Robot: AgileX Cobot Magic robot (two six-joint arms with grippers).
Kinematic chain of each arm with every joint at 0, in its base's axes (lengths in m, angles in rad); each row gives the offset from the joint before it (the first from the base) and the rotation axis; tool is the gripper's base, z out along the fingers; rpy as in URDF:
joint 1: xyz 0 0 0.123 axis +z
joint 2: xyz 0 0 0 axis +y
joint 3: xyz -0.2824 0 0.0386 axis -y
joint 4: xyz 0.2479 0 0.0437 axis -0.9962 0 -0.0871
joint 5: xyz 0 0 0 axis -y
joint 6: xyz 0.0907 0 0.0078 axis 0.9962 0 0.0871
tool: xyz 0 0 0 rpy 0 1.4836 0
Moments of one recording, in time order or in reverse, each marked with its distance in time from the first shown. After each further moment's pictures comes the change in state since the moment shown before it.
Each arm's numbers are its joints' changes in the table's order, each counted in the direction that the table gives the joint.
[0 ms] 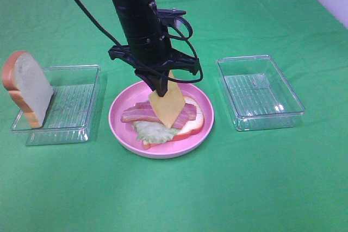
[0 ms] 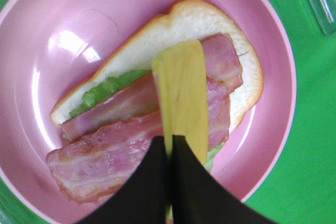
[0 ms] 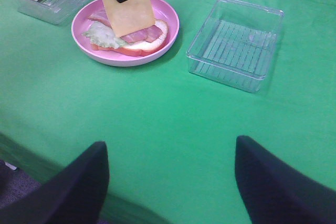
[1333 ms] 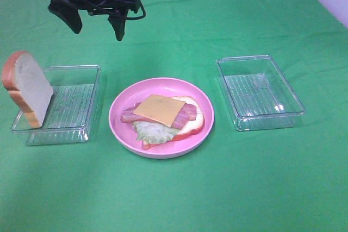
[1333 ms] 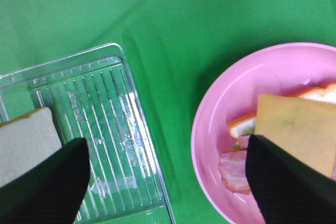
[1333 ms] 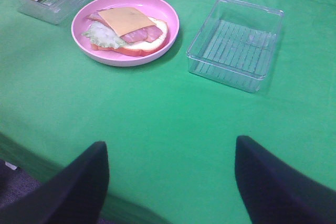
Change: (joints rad) left arm 0.173 -0.138 0.084 -0.244 -0.113 -0.150; right arm 0.000 0.000 0.000 0.000 0.000 0.000
